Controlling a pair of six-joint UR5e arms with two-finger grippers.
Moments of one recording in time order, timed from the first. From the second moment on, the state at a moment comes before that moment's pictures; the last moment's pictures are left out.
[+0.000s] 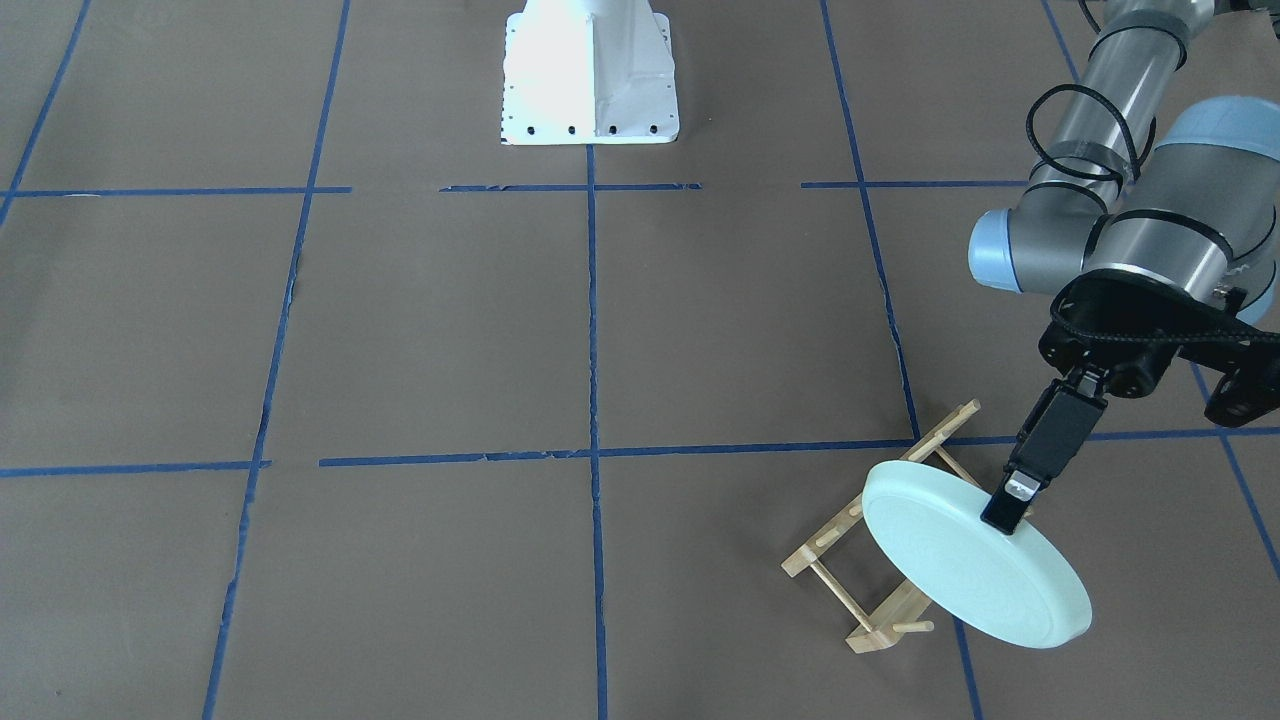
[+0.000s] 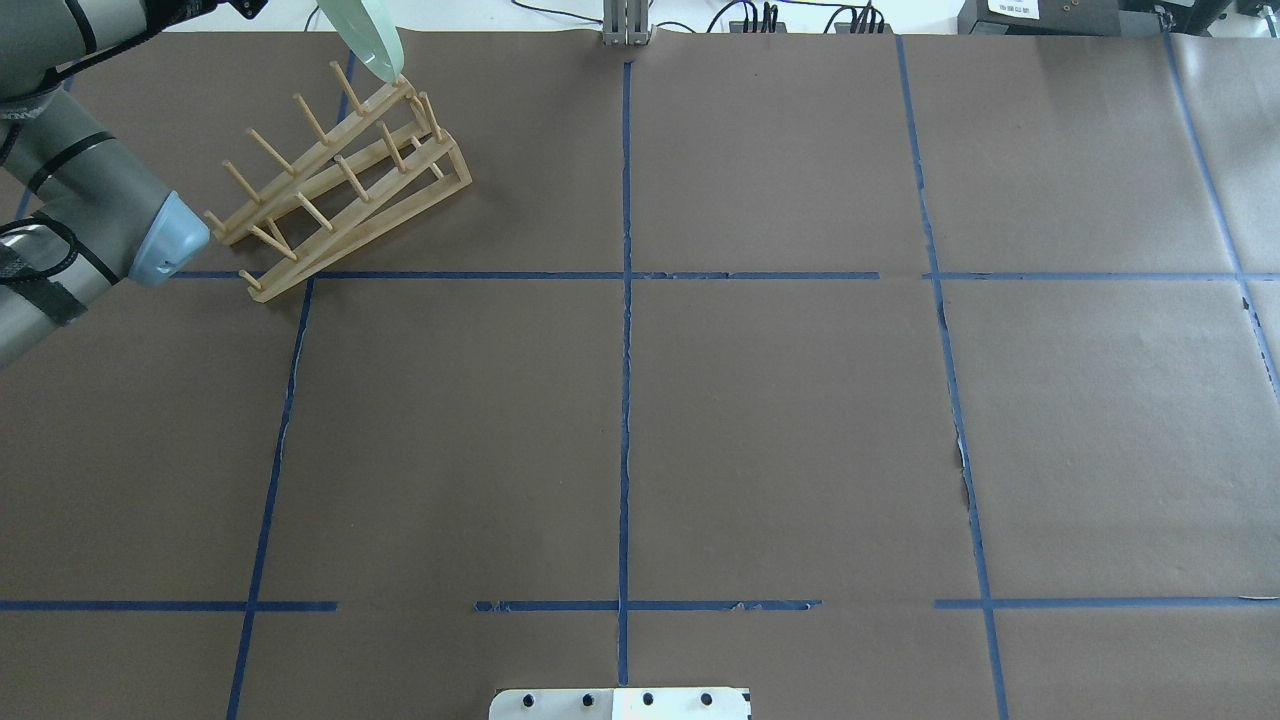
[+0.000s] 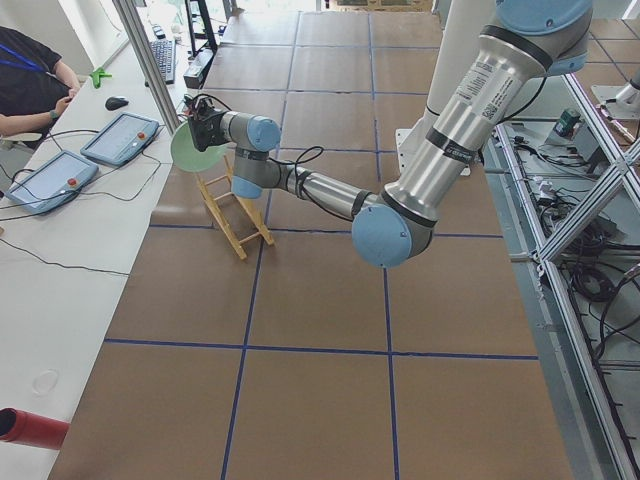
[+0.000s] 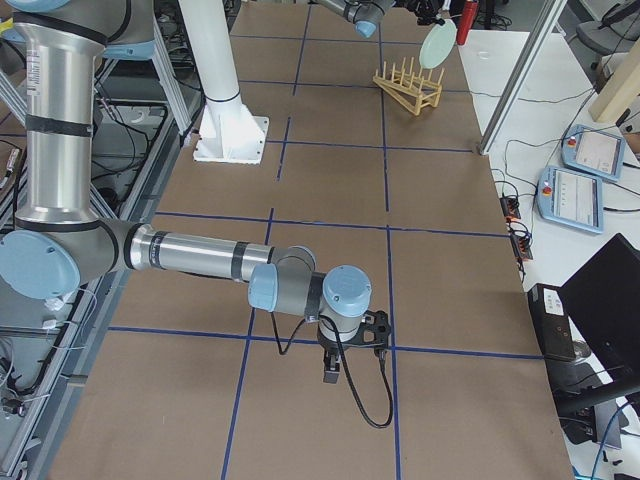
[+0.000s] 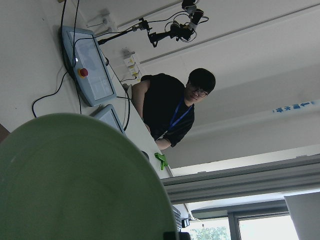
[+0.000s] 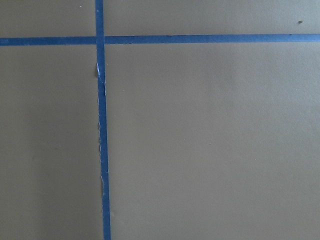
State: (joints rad) left arm -1.04 -2.13 -1.30 -3.07 -1.71 -1.95; right arm 1.61 -1.68 1.60 -1.60 2.30 -0.07
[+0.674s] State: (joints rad) left arm -1.01 -2.12 -1.27 -3.12 -1.72 -1.90; right arm 1.61 -1.68 1.60 -1.60 2.30 -0.07
